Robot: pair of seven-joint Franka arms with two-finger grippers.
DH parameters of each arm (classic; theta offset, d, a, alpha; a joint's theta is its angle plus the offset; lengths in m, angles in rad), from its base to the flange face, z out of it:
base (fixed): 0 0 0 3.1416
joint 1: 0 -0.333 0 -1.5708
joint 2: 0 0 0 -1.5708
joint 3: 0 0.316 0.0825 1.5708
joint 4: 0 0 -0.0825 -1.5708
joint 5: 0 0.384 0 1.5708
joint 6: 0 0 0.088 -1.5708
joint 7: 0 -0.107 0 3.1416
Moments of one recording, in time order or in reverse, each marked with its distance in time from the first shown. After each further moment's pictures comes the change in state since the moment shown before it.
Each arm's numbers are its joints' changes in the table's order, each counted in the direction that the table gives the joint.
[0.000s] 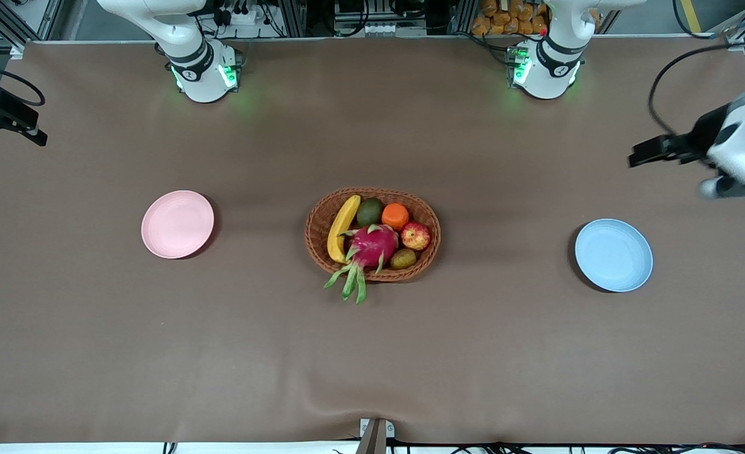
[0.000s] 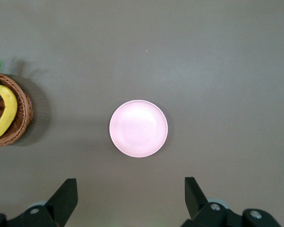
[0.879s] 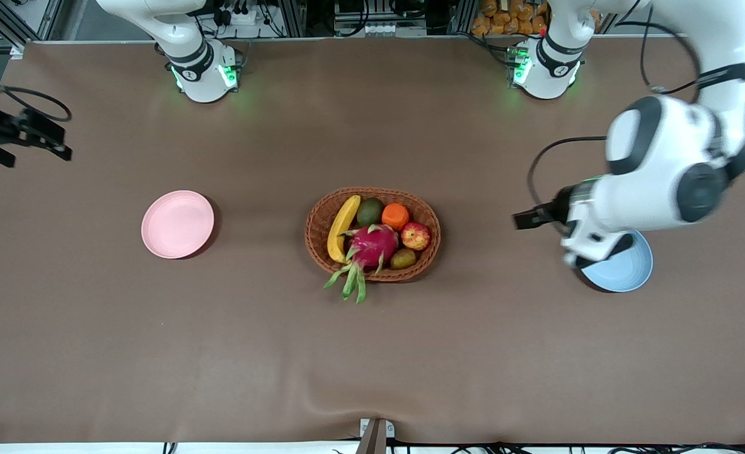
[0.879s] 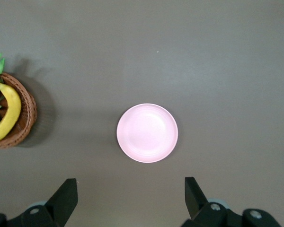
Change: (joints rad) left arm 0.214 -0.259 -0.033 -0.026 -0.153 0.290 0.463; right arm -0.073 -0.073 0.015 0.000 0.004 0.046 -0.084
